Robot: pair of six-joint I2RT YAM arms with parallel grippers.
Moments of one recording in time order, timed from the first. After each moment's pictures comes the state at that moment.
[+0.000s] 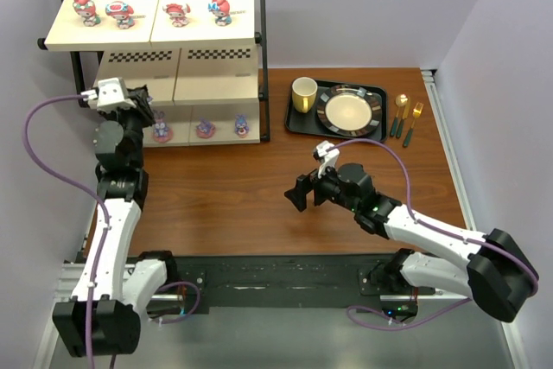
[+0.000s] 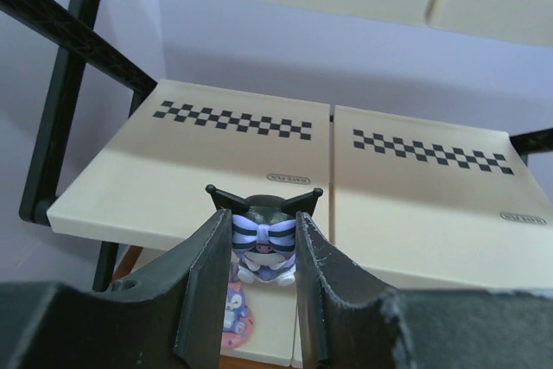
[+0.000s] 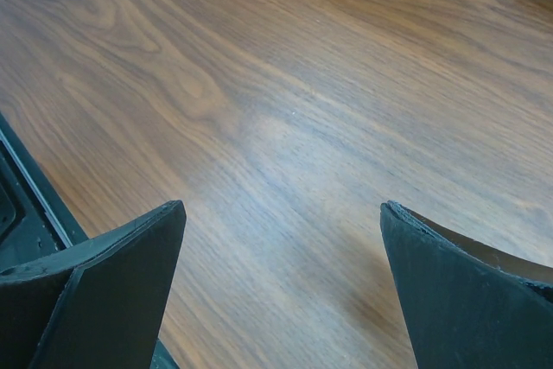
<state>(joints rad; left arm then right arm) 0.06 0.90 0.80 0.26 -0.13 -0.10 0.77 1.09 0.48 0.25 -0.09 0.29</state>
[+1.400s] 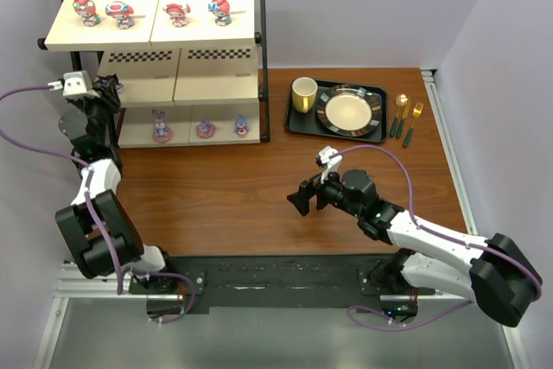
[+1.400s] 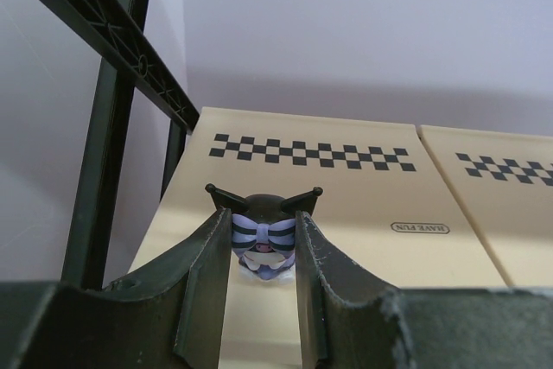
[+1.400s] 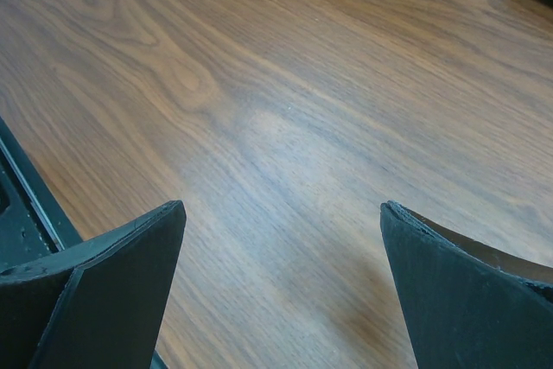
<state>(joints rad) 0.49 1.41 0.83 0.83 0.37 -0.18 0.77 1.04 0.41 0.31 -0.09 0.25</state>
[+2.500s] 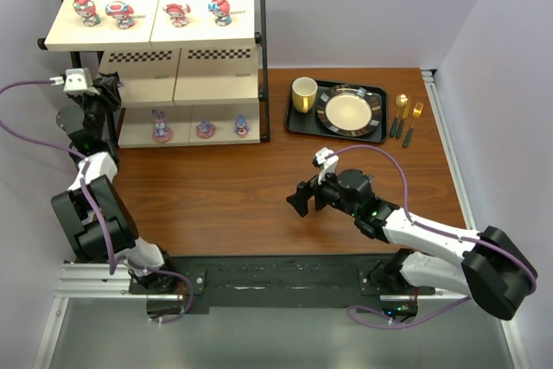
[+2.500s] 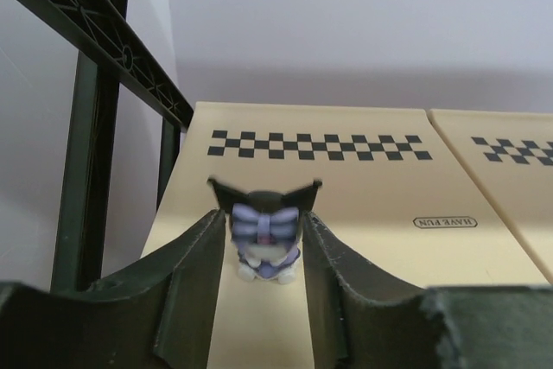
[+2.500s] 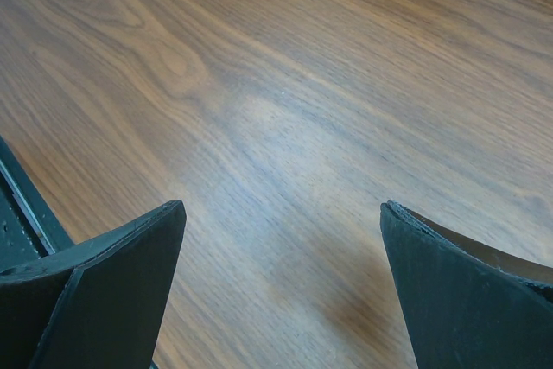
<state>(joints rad) 0.51 1.53 0.89 0.86 0.44 -0.15 0.77 1.10 0.41 0.32 -0.09 0.24</state>
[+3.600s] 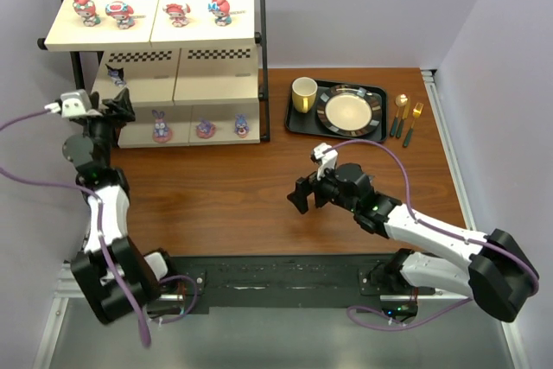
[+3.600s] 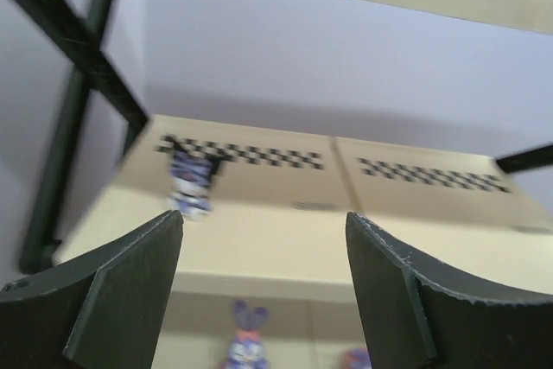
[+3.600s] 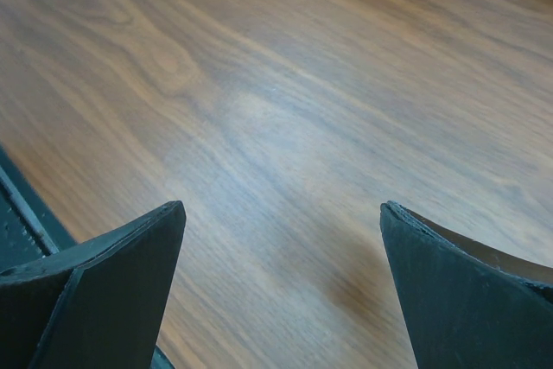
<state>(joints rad) 0.48 1.12 0.65 0.80 0.38 -0.29 0.77 1.08 0.50 0.16 -0.06 0.24</state>
